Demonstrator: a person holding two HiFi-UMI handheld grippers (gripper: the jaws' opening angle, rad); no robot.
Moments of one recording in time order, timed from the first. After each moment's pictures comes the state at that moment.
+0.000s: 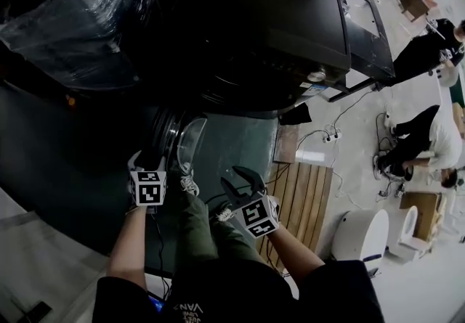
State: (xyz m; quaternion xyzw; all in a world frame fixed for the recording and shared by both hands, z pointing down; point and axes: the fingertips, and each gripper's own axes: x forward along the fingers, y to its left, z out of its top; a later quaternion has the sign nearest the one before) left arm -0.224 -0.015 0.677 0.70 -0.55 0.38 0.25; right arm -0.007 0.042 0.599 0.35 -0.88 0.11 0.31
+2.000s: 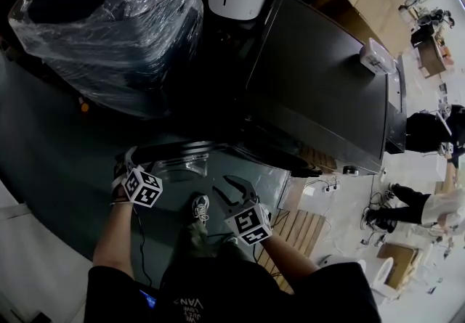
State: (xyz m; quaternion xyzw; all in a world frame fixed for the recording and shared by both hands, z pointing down) left arm -0.419 -0.208 0.685 0.70 -0.49 0.51 0.14; right arm -0.196 -0.172 0.577 0.25 -0.90 0.08 0.33
